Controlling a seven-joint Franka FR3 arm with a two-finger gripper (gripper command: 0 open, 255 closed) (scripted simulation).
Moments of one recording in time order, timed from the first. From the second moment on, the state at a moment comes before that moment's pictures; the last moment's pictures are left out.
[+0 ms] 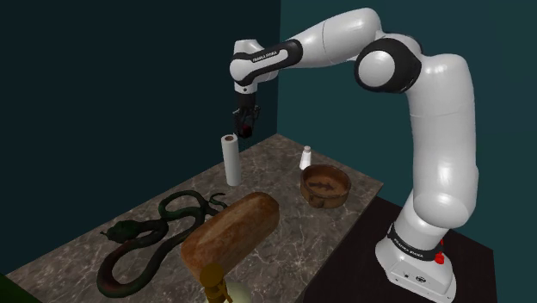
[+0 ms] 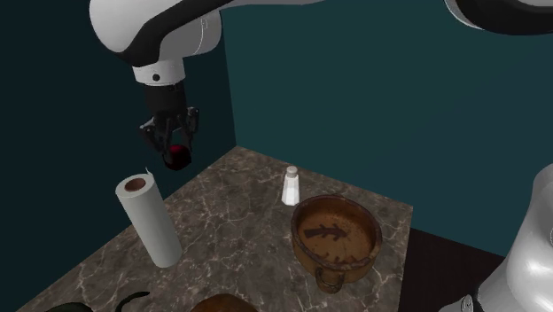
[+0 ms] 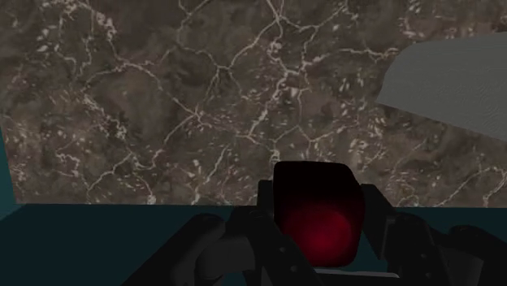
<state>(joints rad) -0.05 0.43 0.02 -1.52 0.06 1.94 0.05</state>
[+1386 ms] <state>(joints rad) -0.09 -0.30 0.00 -2.38 0.08 2.07 -0.03</state>
